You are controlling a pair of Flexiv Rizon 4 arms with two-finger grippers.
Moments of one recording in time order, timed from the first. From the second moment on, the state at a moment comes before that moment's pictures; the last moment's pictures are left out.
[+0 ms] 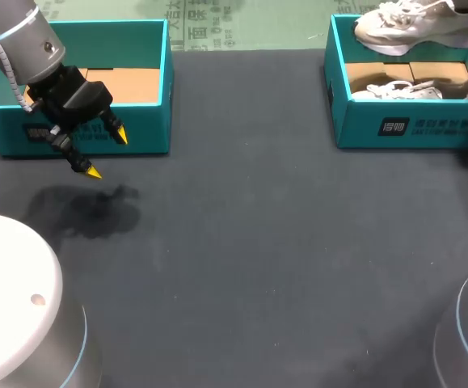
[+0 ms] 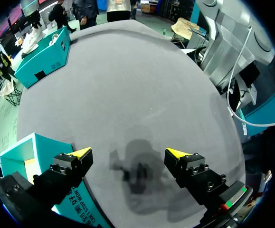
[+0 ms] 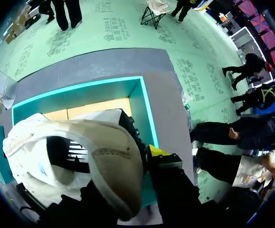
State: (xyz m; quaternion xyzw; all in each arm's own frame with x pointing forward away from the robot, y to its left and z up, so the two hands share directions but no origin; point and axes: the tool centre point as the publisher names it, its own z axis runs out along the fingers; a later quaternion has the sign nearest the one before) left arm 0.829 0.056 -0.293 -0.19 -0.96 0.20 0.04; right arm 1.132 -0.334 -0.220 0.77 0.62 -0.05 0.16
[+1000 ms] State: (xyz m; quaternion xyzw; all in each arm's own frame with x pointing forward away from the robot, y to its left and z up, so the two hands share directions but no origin) left arm 0.829 0.056 -0.293 -0.19 -0.96 0.20 0.04; right arm 1.145 -0.320 -0.303 0.76 0.63 -0.04 0.16
